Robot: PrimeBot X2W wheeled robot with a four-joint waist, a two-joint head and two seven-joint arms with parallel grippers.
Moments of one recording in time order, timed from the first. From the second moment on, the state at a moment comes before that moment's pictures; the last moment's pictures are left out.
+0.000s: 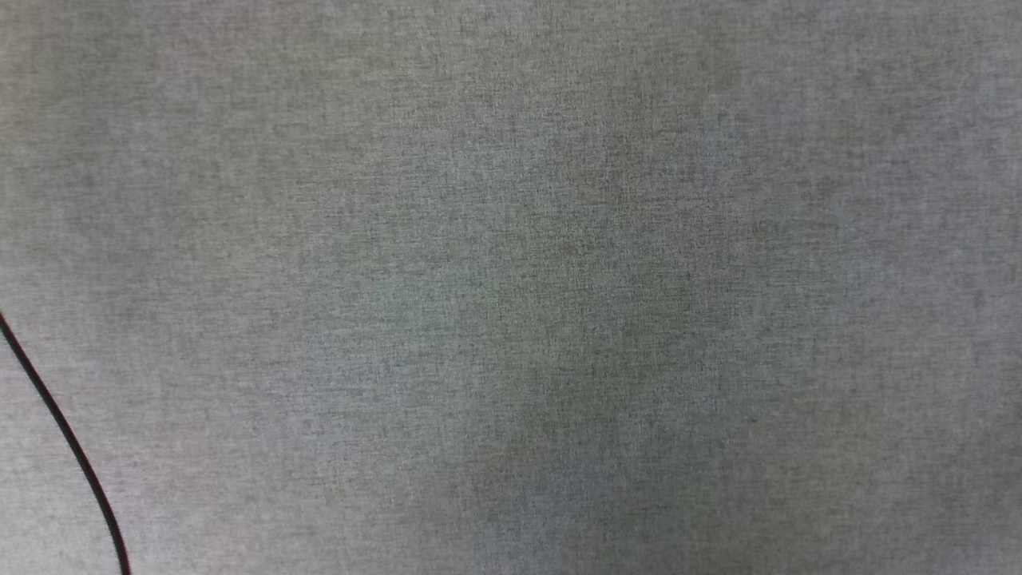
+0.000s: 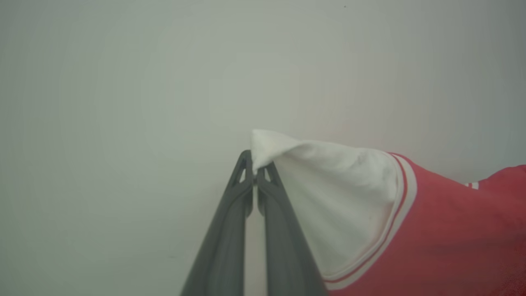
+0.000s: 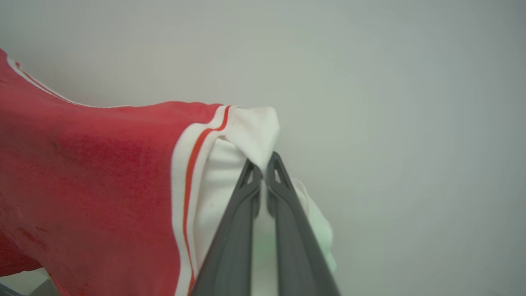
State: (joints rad) left arm -1.75 0.52 -0.21 0.49 -0.65 -0.10 -0.01; right arm -1.75 -0.45 0.25 0.58 0.21 0.13 0.01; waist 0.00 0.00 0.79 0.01
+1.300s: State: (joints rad) left arm -0.20 0.62 -0.40 0.17 -0.83 0.01 -0.12; right arm -0.41 -0.53 0.34 0.39 0.52 0.13 0.01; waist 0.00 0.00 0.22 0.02
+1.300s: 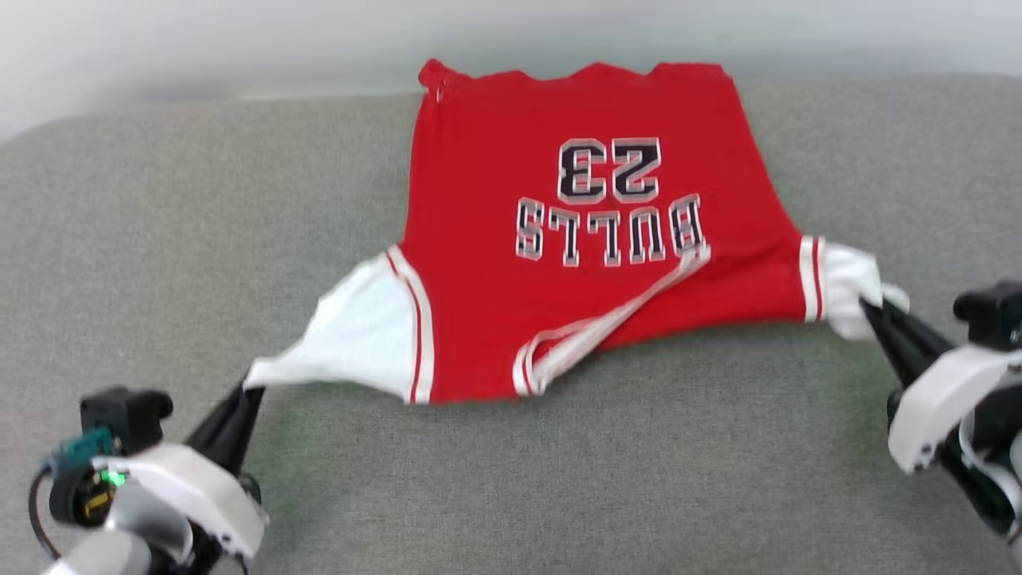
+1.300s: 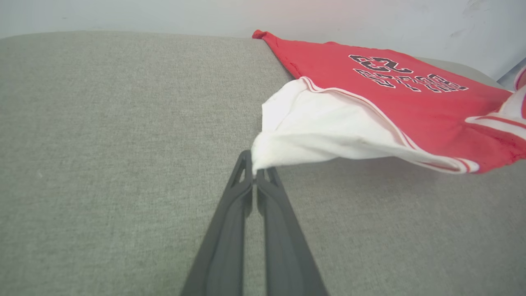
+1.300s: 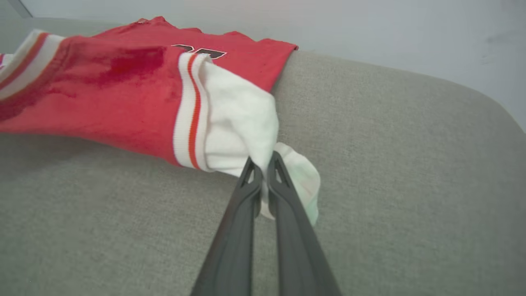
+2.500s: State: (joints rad) left arm 0.14 0.67 -0.51 -0.07 -0.91 0.06 0.02; right arm 0.05 -0.68 0.17 0.01 0.70 0.13 0.33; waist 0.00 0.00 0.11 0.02
